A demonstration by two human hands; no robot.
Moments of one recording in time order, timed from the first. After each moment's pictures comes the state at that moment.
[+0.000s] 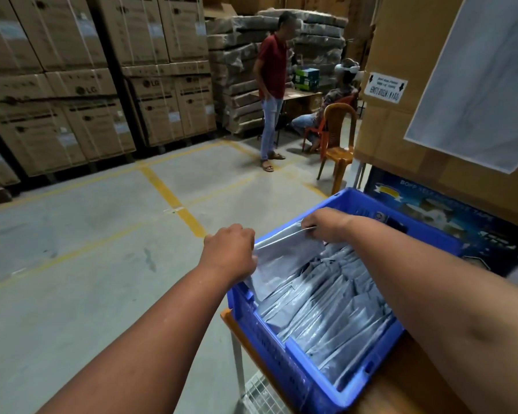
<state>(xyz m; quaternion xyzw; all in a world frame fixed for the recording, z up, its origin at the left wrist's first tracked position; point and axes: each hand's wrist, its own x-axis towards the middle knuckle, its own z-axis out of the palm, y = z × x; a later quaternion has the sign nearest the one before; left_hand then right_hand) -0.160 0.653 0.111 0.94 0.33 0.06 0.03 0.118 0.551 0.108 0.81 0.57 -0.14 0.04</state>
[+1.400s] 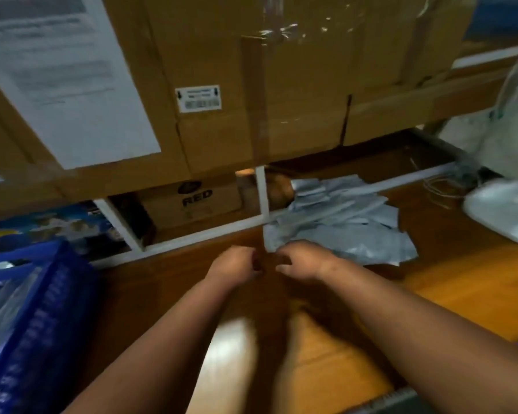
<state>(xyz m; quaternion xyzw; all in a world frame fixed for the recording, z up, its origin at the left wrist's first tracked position) 0.055 -0.017 0.067 0.96 -0.25 -0.13 0.08 0.017 -0.212 0.051 0.98 0.06 -0.11 -0.14</state>
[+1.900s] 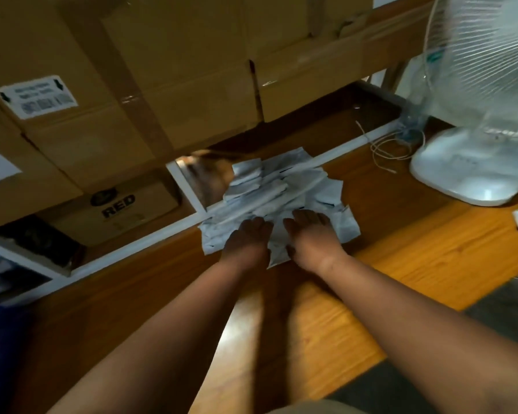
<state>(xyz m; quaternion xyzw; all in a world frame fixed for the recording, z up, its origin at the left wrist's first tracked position) 0.070 -0.224 -0.003 0.93 -0.36 -0.08 -0.03 -0.008 -0.396 -0.018 1.00 -0.05 -0.01 -0.02</state>
